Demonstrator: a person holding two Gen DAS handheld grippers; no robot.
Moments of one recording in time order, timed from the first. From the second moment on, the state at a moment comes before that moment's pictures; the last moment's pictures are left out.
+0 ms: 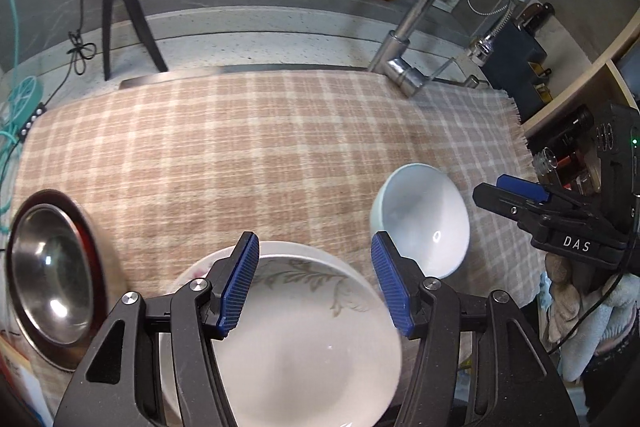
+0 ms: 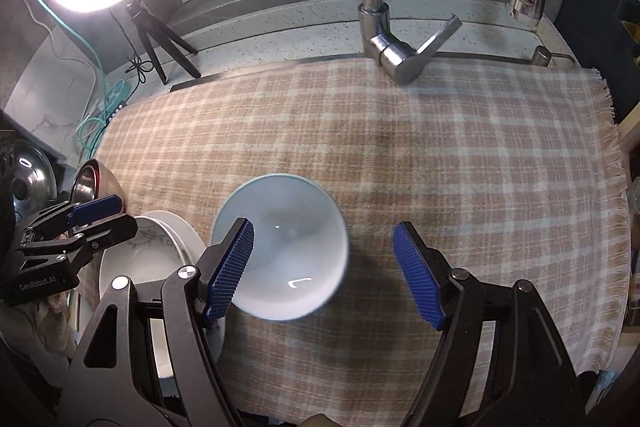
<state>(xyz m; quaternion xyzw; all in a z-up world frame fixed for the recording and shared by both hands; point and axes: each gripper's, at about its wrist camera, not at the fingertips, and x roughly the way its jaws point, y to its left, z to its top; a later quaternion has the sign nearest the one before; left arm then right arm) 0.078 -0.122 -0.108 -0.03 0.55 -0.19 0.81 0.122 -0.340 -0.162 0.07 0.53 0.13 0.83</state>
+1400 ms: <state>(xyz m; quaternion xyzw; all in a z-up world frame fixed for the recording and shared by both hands) 0.090 -0.186 -0.159 -0.03 0.60 -0.21 0.77 0.125 -0.343 -0.213 0.08 0.59 0.17 0.79</state>
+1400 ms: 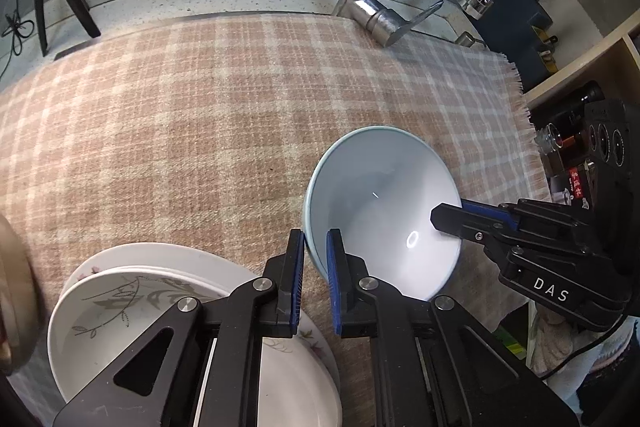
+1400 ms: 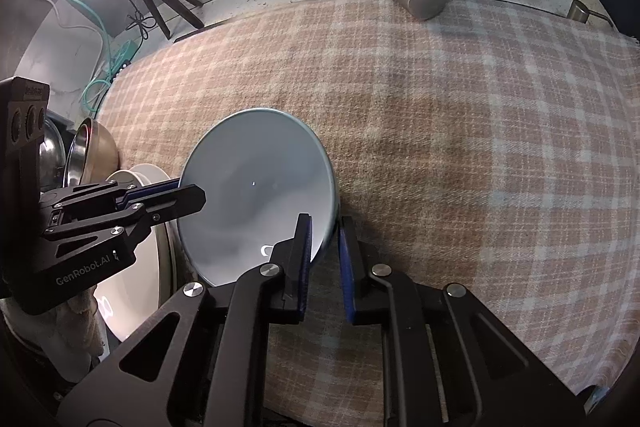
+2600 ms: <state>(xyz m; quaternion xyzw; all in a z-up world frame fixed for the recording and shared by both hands) 0.051 -0.037 -0.081 -0.09 0.54 -0.16 0.82 0.108 -0.201 -0.121 0.06 0.53 0.25 0.81</state>
